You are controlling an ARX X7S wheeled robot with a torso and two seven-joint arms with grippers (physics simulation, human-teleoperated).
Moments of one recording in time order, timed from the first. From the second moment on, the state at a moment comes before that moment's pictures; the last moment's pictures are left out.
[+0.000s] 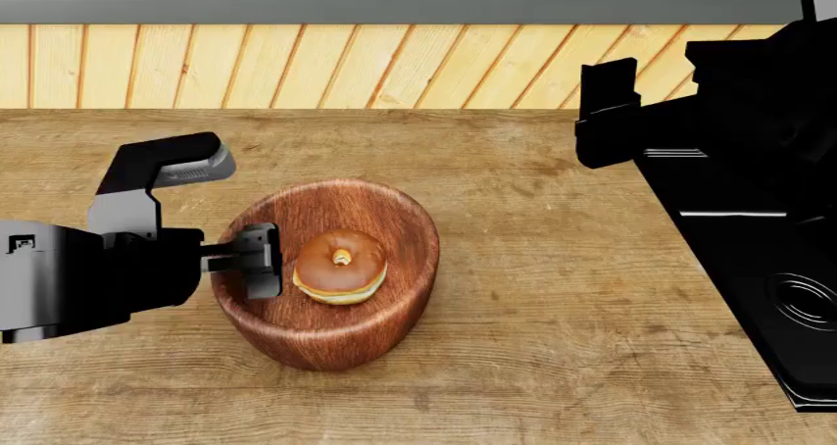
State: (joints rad) left arm -1.17 -0.91 0.78 0.03 -2.16 -0.95 -0.97; right arm 1.53 0.92 -0.72 -0.35 1.90 0.94 0.95
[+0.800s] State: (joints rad) left arm -1.06 -0.96 0.68 0.12 -1.91 -0.72 -0.80; right arm 1.55 0.94 -0.71 -0.36 1.94 0.94 0.96
